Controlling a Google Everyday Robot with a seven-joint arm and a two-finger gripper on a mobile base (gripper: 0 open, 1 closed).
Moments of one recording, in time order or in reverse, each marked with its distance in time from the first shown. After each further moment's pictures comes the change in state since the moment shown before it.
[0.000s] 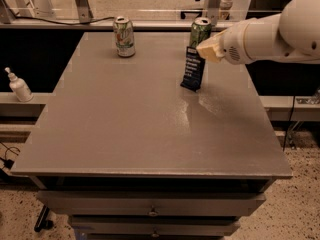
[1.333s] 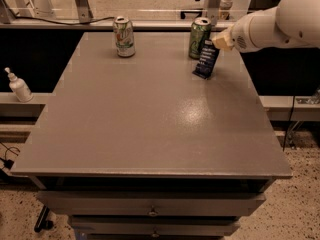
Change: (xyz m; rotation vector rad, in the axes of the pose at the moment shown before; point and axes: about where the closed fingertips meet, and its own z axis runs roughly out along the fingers) arm 0.030 -0.089 0.031 0.115 0.084 0.004
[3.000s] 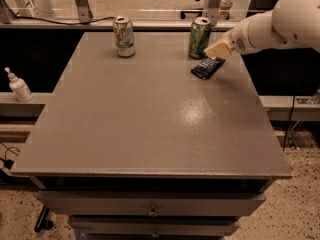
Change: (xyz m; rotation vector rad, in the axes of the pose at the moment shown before) arm 0.015 -0.008 0.011 0.012 0.044 0.015
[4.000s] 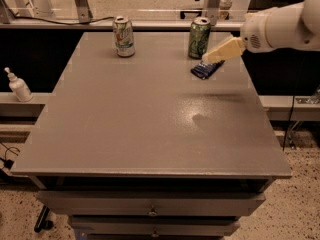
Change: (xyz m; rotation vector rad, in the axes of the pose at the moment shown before) arm -0.024 0.026 -0.052 -0.082 -0.123 -0.024
